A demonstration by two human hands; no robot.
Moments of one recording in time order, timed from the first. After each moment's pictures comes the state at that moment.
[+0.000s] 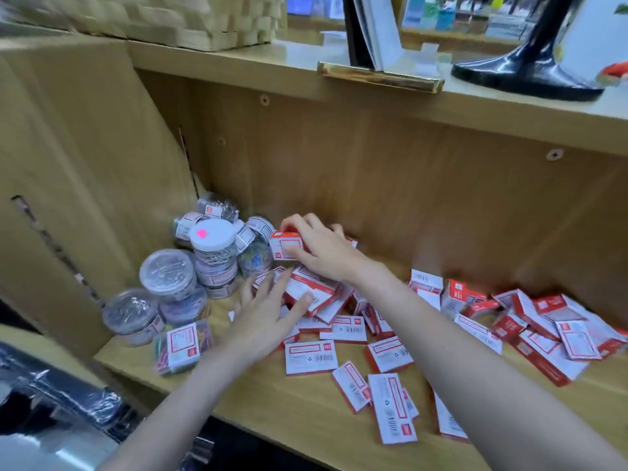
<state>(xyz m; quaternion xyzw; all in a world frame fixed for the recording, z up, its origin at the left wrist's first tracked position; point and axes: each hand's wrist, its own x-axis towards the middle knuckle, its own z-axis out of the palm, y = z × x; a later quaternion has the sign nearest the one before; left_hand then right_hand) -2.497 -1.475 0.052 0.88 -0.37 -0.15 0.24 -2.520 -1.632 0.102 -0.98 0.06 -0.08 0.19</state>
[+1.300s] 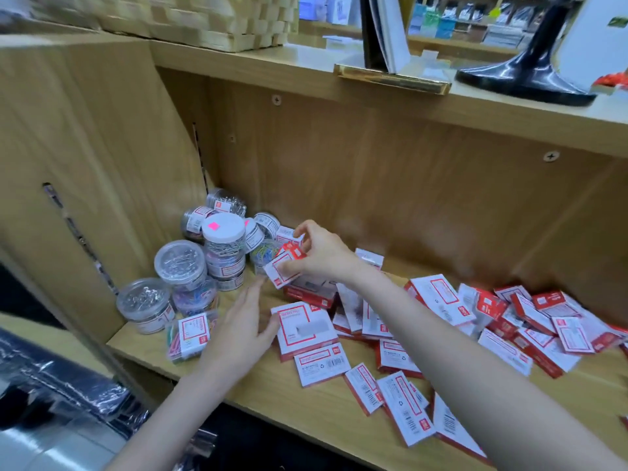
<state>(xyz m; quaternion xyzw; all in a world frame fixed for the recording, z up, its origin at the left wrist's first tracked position) -2.498 -1.429 0.038 0.87 -0.36 -0.07 0.32 -2.527 -1.597 0.114 -0.91 0.21 -0.04 0.35</state>
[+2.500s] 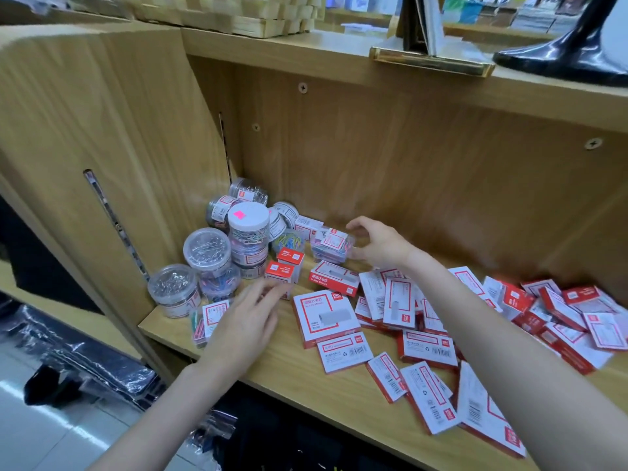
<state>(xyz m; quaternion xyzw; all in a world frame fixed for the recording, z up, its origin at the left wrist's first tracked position) -2.483 -1.400 0.024 0.79 -0.52 0.09 0.30 -2.546 -1.643 0.105 -0.92 0.25 -0.01 0.30</state>
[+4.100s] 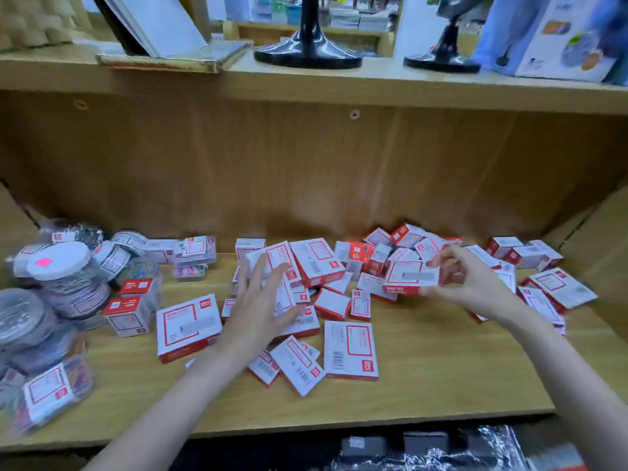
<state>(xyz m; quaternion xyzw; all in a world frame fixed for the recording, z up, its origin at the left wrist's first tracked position) -2.596 -1.546 0.050 0.77 -0.57 -0.08 0.27 -2.871 -1.707 0.091 -0.81 0.42 -0.25 0.32</state>
